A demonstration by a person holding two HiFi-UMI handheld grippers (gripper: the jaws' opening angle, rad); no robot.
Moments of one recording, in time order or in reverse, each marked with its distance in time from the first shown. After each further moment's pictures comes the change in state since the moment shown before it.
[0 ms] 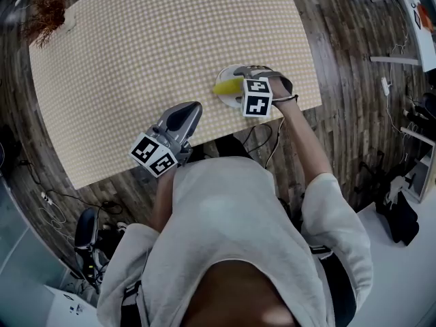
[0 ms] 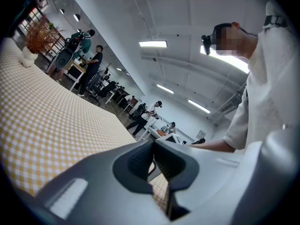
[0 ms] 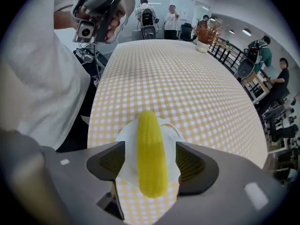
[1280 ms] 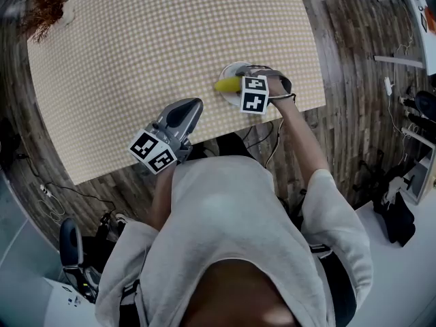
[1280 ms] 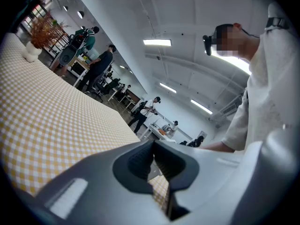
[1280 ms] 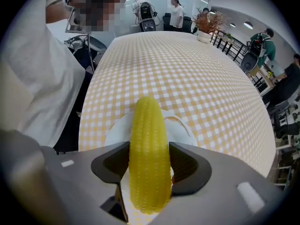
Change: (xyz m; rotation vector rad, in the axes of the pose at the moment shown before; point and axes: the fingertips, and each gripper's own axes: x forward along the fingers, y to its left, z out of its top) left arm 0.005 0.012 -0.003 -0.041 0.025 0.015; right arm 0.034 0.000 -0.012 0.027 0.050 0.036
